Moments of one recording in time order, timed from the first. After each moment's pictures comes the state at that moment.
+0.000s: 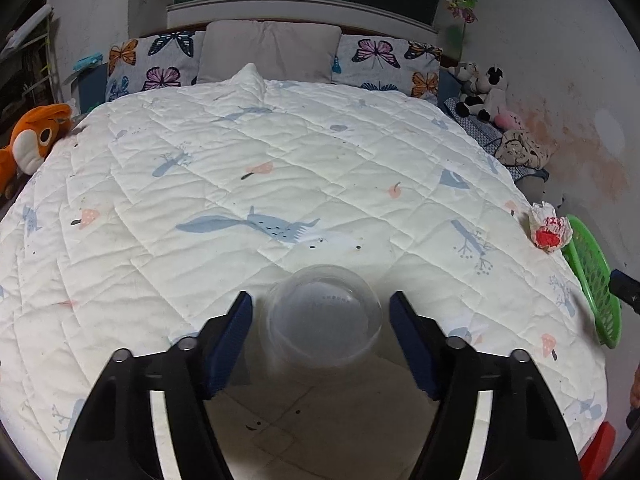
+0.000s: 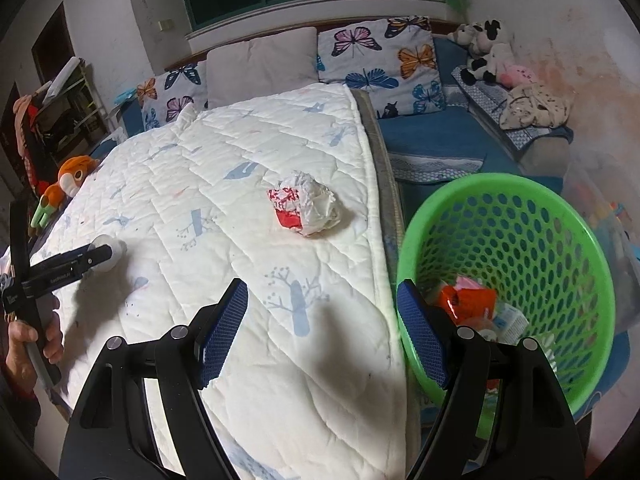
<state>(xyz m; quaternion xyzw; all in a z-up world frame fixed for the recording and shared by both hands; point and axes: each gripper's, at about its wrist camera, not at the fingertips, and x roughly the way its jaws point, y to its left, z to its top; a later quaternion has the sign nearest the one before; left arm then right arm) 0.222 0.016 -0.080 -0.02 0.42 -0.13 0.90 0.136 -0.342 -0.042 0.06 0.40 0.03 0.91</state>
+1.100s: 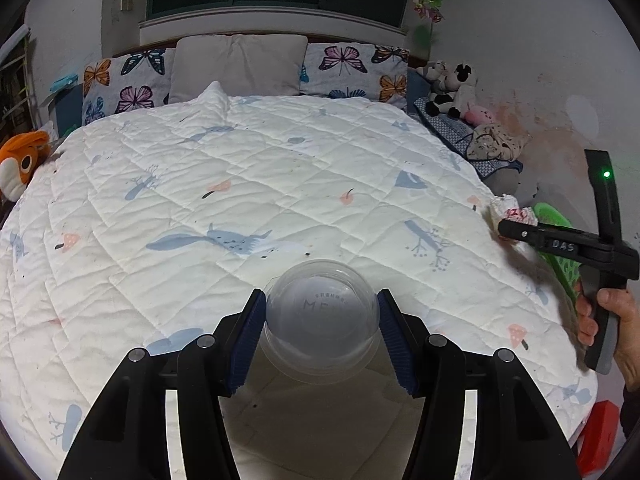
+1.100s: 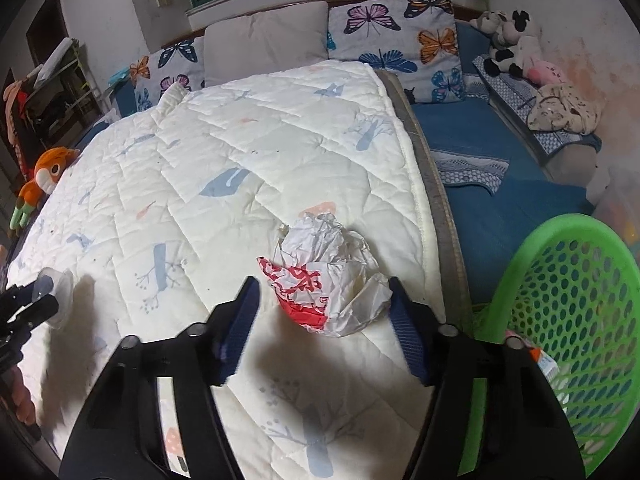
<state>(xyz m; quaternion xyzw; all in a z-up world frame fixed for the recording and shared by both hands) 0.208 -0.004 -0.061 -0.01 0.40 -0.17 0.90 0.236 -0.322 -0.078 0.04 0.43 0.04 0.90</state>
